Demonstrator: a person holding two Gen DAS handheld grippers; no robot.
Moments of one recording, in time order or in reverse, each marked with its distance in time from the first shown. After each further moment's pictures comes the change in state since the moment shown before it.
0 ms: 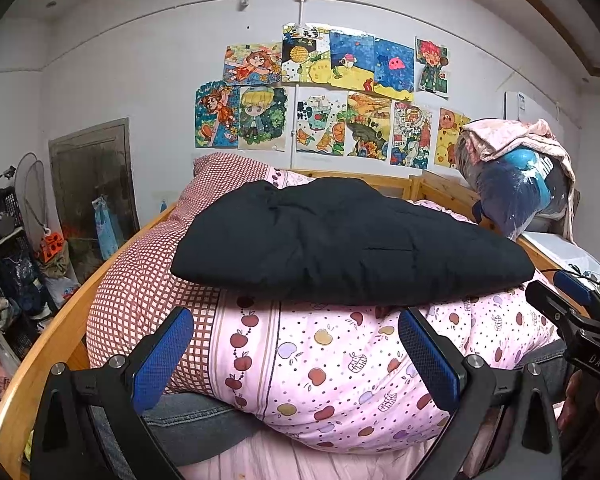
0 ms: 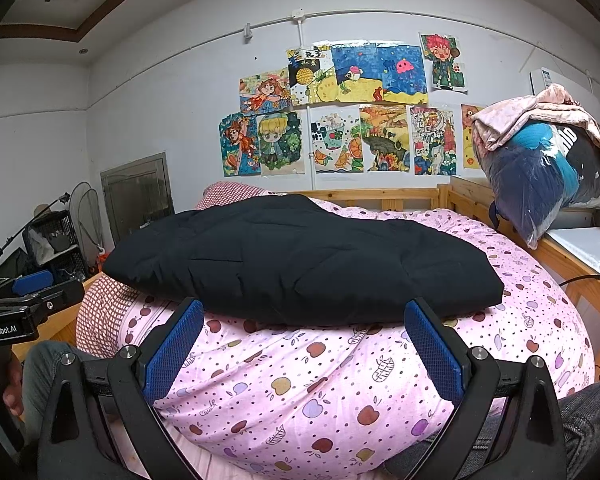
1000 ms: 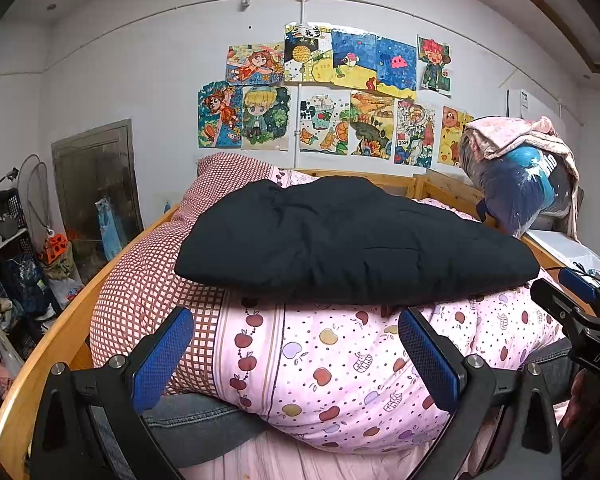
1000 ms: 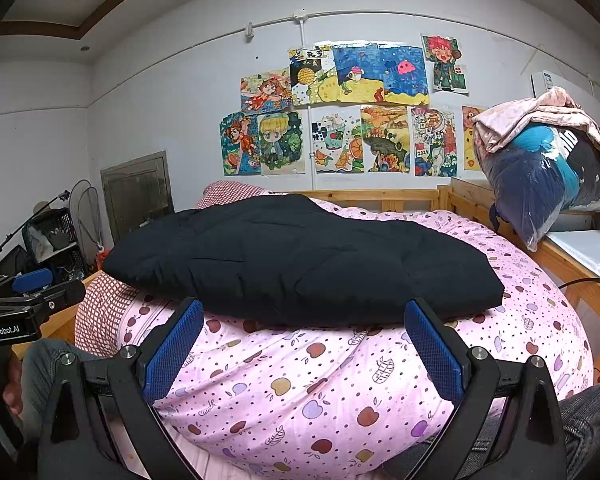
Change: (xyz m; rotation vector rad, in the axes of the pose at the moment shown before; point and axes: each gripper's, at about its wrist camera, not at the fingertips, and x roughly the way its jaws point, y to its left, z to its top) left arm 0.008 0.001 0.001 0.007 0.001 0.013; right arm 0.000 -0.001 0.001 -0.002 0.001 0.001
